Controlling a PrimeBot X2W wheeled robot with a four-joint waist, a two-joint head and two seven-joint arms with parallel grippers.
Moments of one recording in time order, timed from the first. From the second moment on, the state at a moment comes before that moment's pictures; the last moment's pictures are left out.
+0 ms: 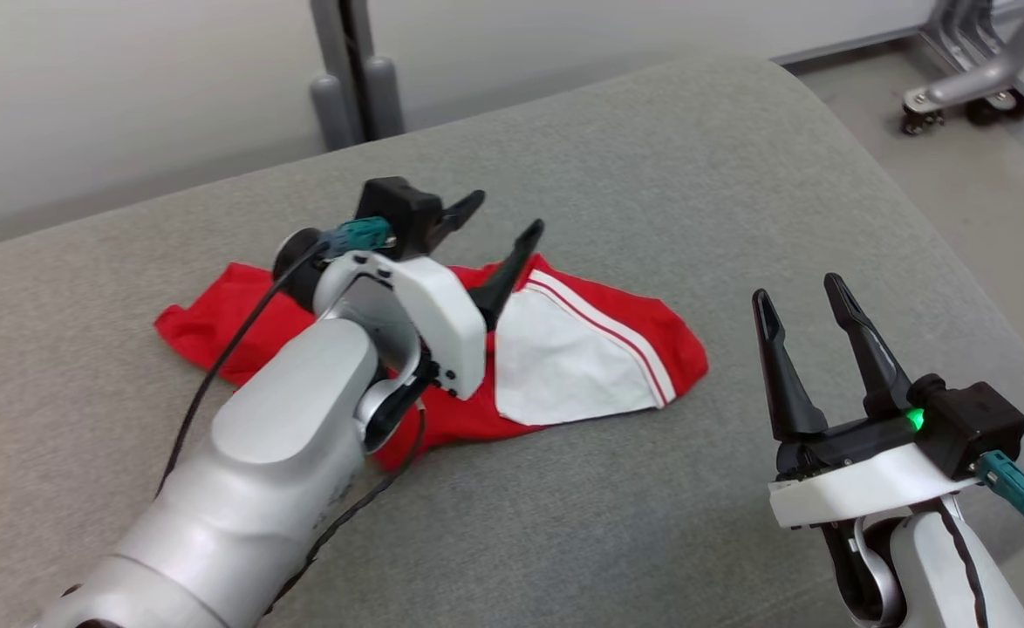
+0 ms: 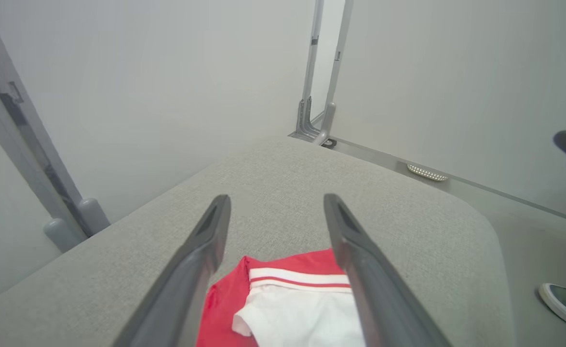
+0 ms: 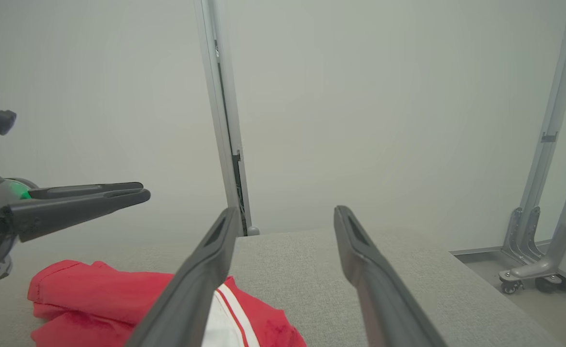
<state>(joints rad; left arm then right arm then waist) -0.86 0.11 -0.84 0.71 -0.72 -0.10 -0.06 -0.23 -0.05 0.16 0.13 0.22 0.13 -0.26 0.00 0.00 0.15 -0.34</state>
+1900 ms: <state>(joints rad) 0.08 0.15 -0.08 0.04 -0.38 0.05 -0.26 -0.03 -0.05 0.05 0.04 0.18 0.13 -0.26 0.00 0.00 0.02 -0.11</state>
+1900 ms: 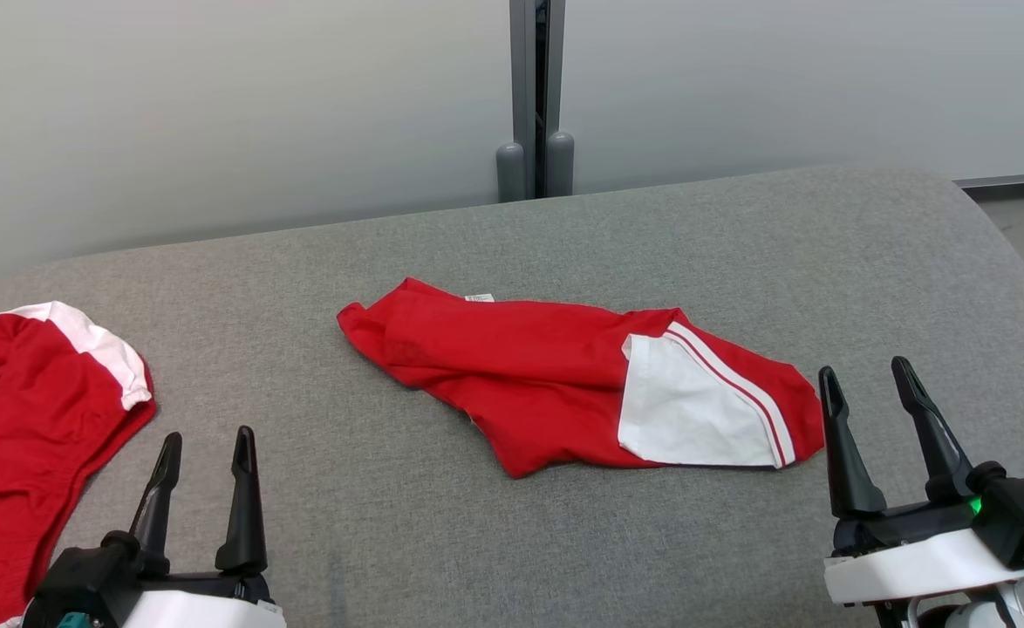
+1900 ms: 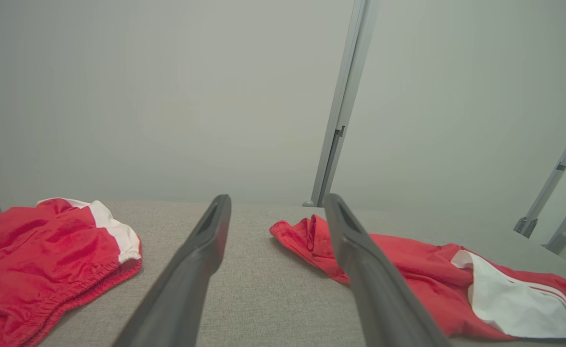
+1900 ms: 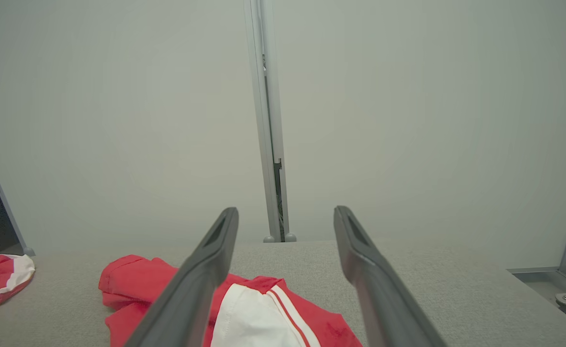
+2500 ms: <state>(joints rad) 0.07 0.08 0.00 0.09 -0.30 -0.04 -0.26 -0.04 -0.05 0.05 0.05 0.18 0.13 -0.26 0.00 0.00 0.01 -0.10</state>
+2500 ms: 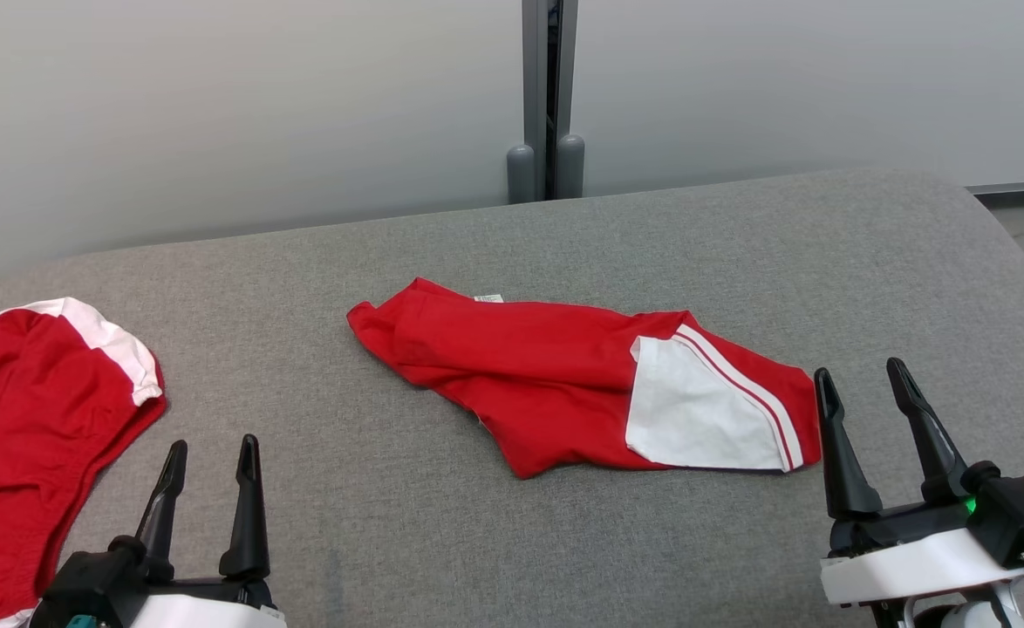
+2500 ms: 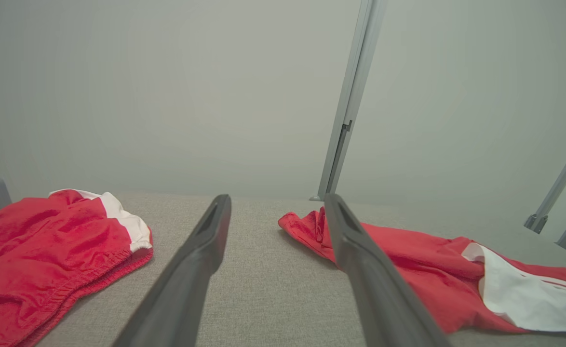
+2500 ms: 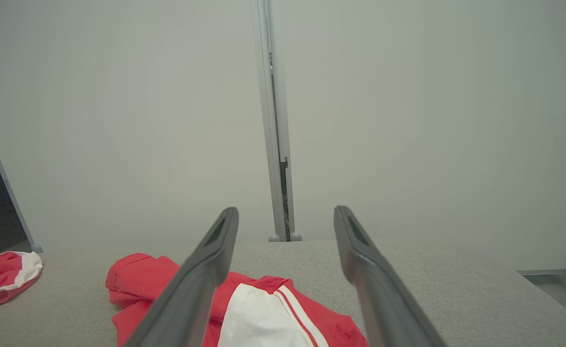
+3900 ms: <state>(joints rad) -0.07 0.09 -0.05 0.18 -0.27 -0.10 -0.25 -0.27 -0.05 0.24 0.34 0.19 0.13 -0.26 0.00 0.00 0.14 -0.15</state>
